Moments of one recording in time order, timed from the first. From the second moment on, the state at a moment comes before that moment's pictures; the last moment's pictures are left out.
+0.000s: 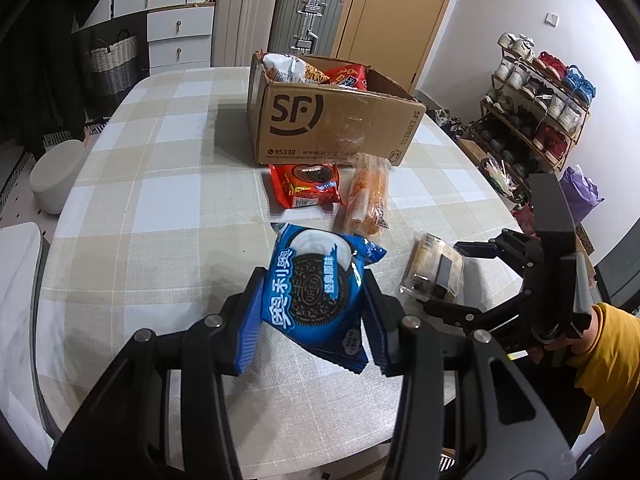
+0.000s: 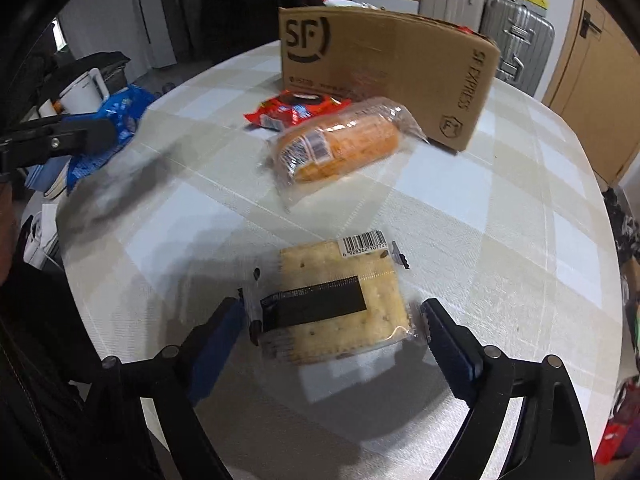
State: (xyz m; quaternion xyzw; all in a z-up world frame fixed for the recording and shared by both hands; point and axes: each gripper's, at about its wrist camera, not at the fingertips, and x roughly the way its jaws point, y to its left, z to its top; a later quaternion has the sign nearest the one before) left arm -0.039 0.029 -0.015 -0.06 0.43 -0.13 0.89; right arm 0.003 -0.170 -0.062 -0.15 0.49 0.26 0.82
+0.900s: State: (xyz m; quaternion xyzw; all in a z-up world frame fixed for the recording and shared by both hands) left arm -0.039 0.031 -0.016 -0.07 0.42 -0.12 0.90; right arm 0.002 -0.178 -0.045 -0.09 0.48 0.27 0.83
